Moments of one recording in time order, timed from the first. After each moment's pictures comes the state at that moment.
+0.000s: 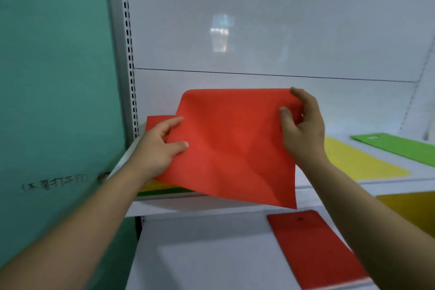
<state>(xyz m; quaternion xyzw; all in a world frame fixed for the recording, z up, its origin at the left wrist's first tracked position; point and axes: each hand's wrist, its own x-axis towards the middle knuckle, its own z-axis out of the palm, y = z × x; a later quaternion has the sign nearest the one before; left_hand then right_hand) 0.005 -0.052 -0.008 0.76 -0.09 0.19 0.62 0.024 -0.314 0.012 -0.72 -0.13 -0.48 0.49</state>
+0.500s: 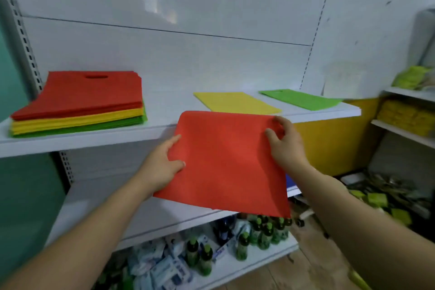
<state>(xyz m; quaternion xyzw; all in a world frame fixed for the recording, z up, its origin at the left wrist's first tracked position) -0.096 -0.260 -0.120 0.82 -0.12 0.05 0.55 -0.111 -0.539 -0.101 -0.84 0.08 -0.32 0.42</state>
